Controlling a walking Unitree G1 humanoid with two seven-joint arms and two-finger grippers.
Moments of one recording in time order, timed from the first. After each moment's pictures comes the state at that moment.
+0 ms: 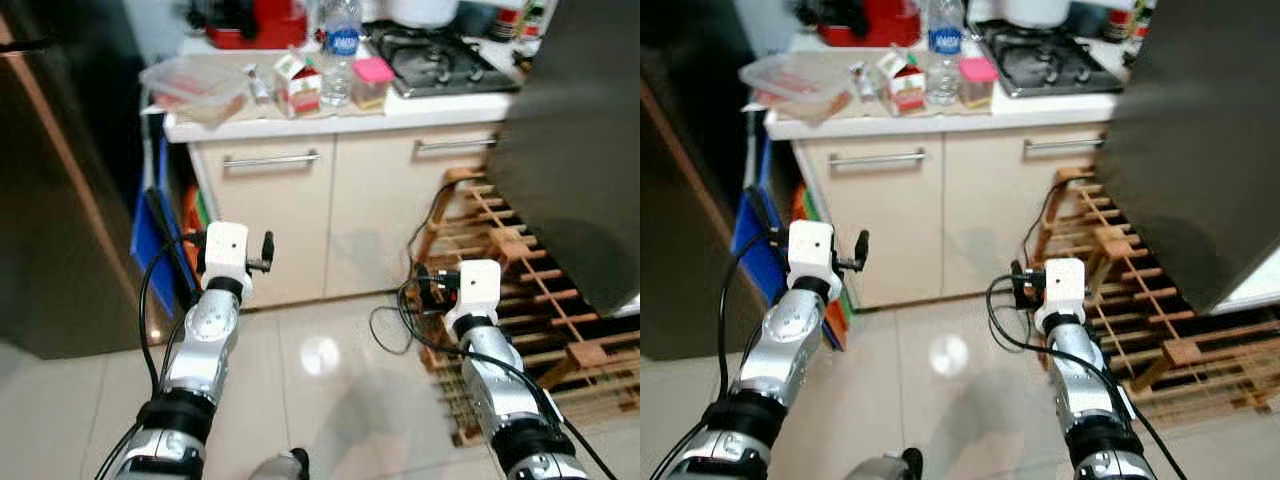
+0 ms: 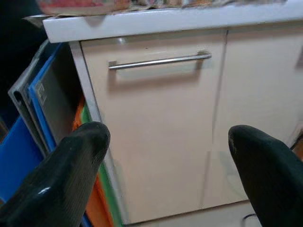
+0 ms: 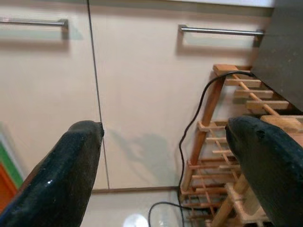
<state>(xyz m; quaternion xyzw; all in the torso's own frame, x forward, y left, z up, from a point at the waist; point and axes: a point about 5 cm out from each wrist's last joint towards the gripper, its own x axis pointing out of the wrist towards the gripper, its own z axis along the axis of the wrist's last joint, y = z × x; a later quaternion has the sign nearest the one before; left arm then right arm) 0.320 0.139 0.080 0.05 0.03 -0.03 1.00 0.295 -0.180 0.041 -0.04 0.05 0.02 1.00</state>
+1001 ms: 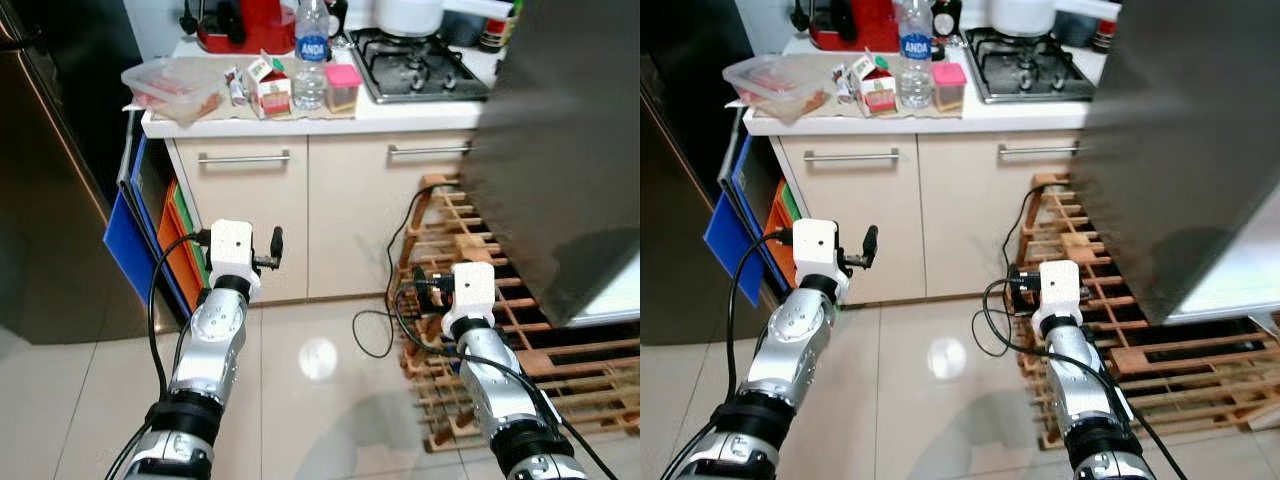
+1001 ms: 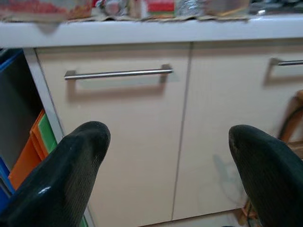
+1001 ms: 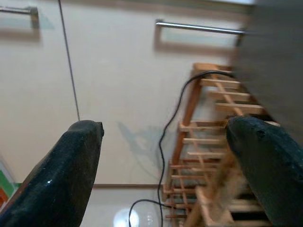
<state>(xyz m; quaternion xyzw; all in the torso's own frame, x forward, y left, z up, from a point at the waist) 0.321 0.138 0.088 0.02 0.01 -0.04 1.00 0.294 -0.173 0.040 -0.05 0.05 0.02 1.00</state>
